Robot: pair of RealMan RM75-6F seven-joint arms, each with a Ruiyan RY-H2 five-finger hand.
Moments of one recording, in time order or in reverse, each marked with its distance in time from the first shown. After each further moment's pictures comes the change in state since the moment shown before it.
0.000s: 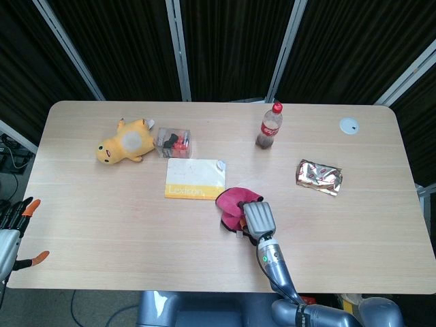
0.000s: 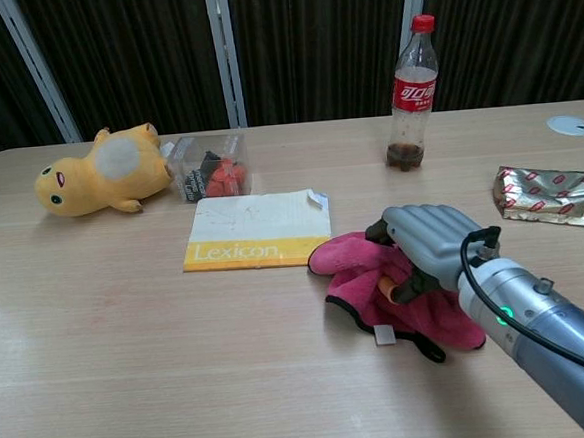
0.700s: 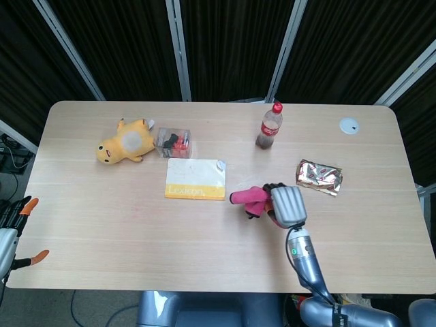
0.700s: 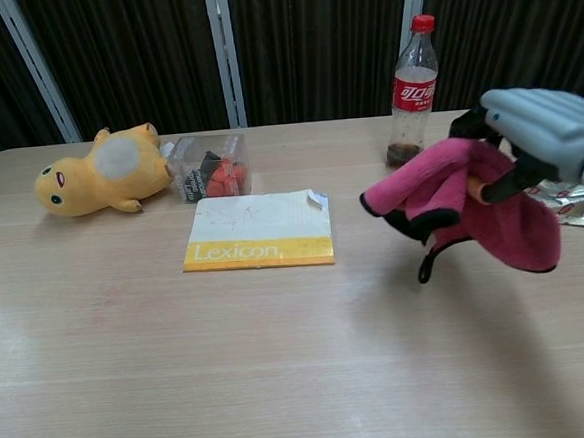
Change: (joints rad) left arm 0.000 0.004 -0.003 -0.001 -0.003 -0.002 -0.041; right arm -0.070 0.365 0.034 -0.363 -0.040 0.118 -0.041
